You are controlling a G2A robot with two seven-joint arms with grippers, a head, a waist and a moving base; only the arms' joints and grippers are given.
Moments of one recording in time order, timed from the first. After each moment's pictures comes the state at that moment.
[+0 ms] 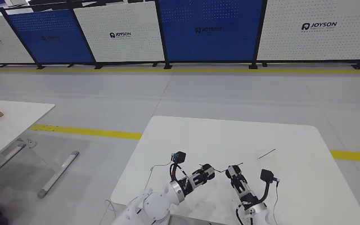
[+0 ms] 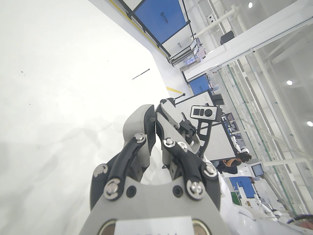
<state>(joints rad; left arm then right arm) 1.54 -1.16 -1.08 -1.77 0.17 -0.08 -0.26 -1.58 -1.27 1.07 -1.65 -0.34 -0.19 -0.03</state>
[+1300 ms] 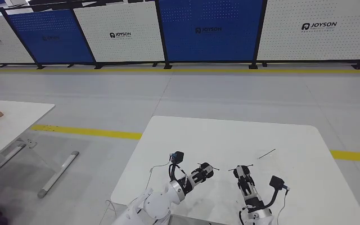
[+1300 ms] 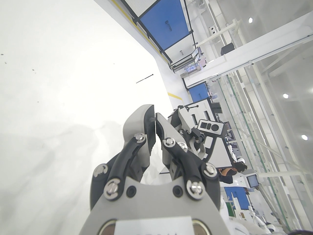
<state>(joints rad) 1.54 -1.17 -1.07 -1.77 0.12 -0.03 -0.22 -1.64 -1.28 1.10 -1.67 -0.40 -0.22 -0.20</state>
